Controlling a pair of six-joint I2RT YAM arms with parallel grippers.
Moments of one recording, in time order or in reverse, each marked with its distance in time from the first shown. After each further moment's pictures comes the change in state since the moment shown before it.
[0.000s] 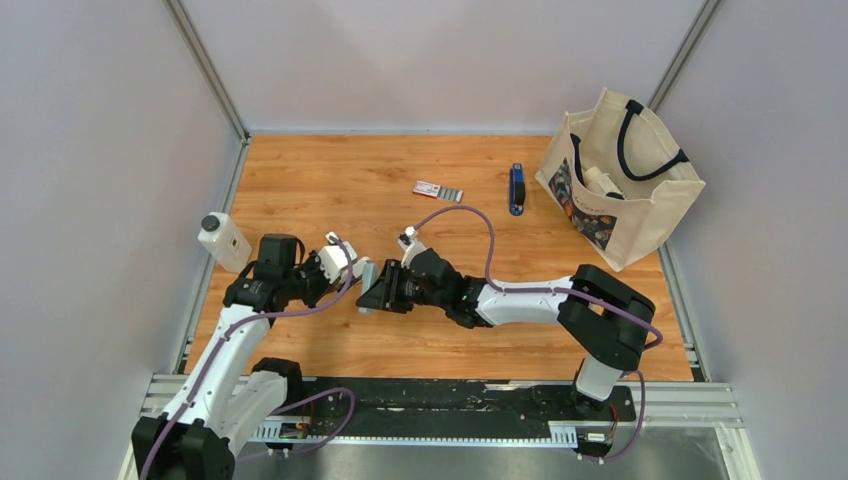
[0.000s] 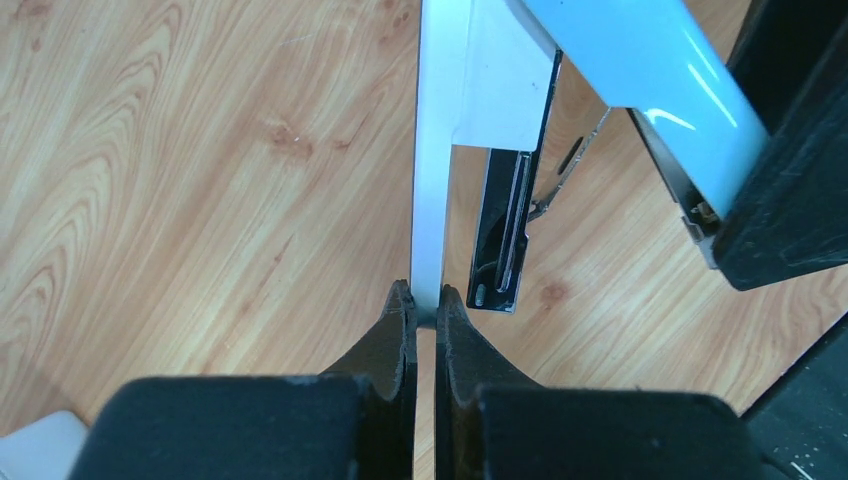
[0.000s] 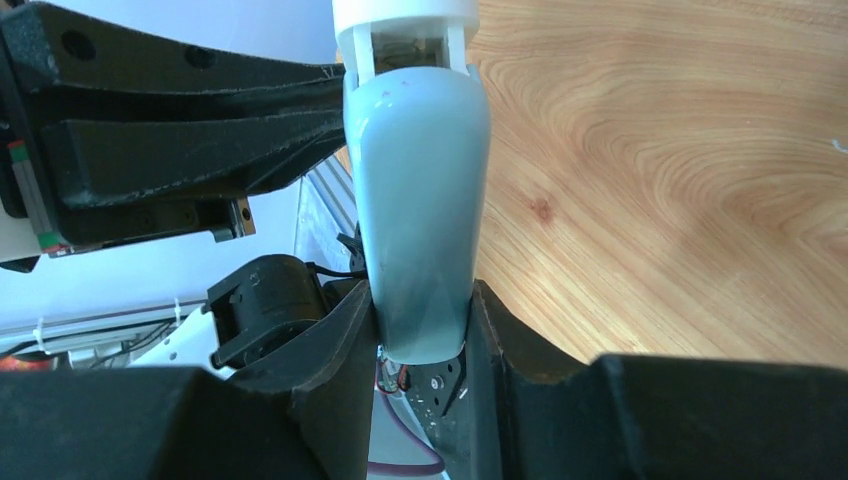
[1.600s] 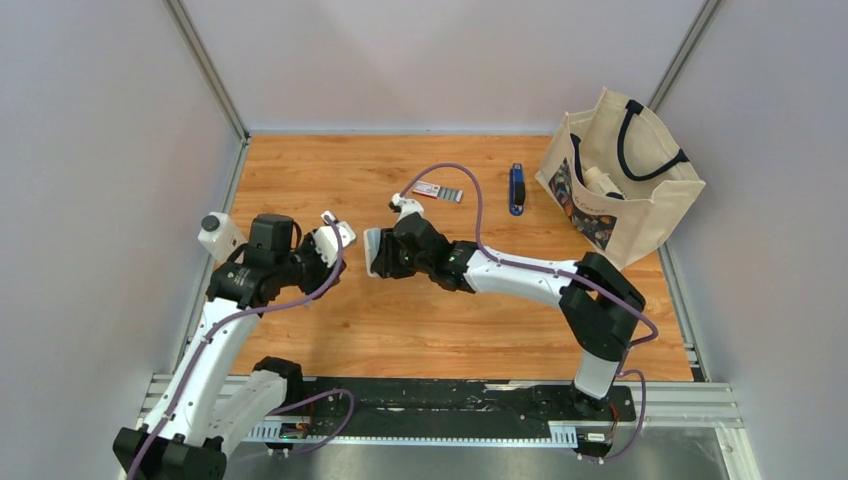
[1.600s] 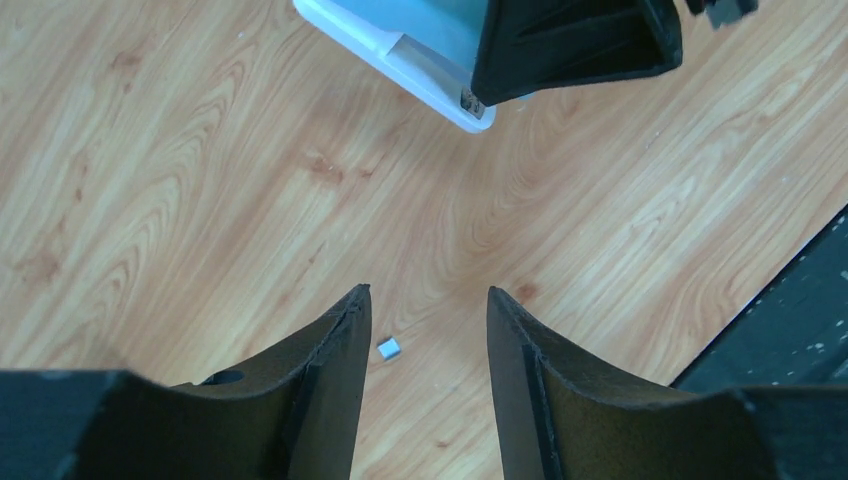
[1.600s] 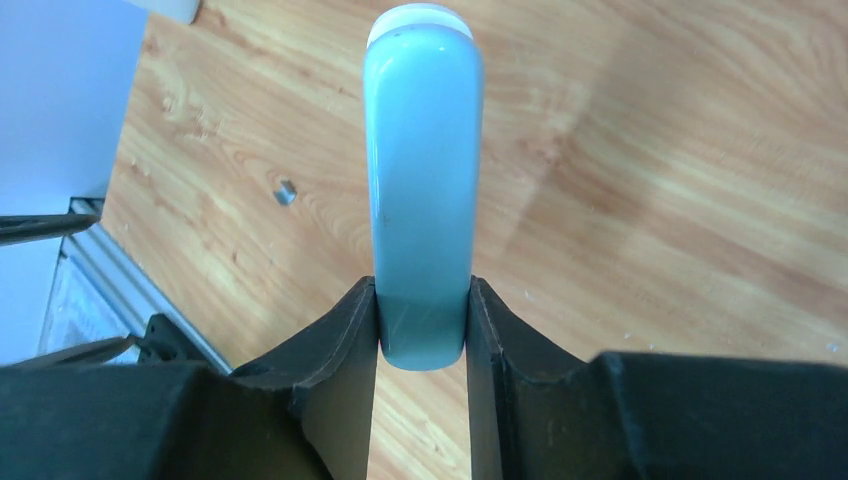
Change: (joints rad) left arm -0.096 0.001 0.240 -0.182 -0.054 -0.064; right arm -0.072 0.039 0.291 -0.458 0.200 -0.426
